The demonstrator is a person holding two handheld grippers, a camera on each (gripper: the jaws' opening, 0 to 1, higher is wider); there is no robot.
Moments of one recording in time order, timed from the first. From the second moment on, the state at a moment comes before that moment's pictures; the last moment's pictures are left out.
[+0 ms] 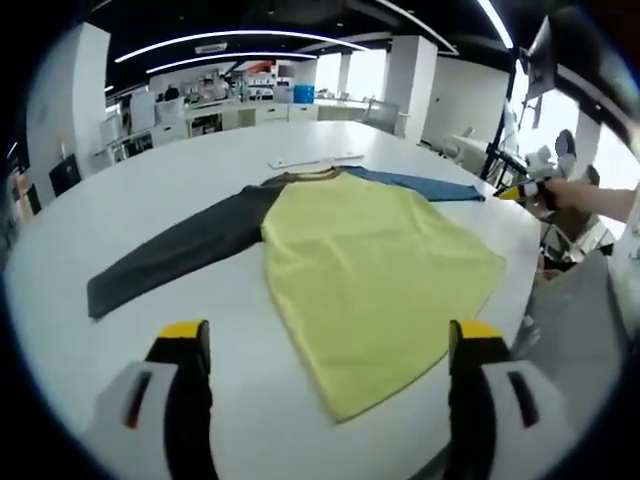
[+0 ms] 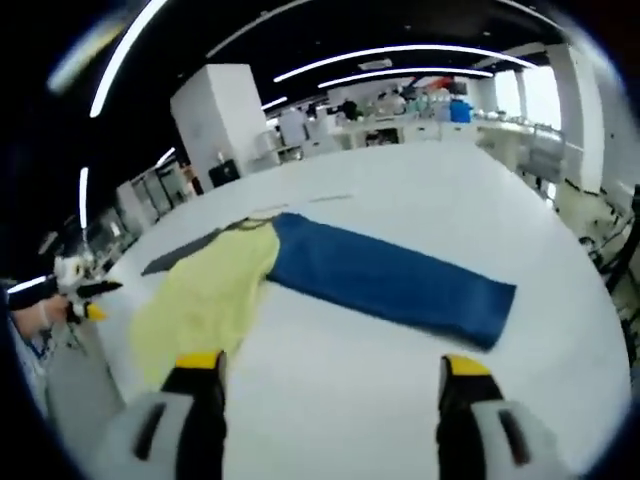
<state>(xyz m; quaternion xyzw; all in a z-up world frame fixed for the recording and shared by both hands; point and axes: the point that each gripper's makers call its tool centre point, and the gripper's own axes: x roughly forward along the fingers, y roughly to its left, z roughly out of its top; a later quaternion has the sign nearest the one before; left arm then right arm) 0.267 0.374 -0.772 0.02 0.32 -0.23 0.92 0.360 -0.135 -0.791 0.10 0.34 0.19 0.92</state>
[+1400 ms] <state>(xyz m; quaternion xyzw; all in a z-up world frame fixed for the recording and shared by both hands) 0.252 0.361 -0.787 0.01 0.35 -0.21 0.91 0.409 -0.231 -0.836 0.19 0.35 -0.07 0.91</state>
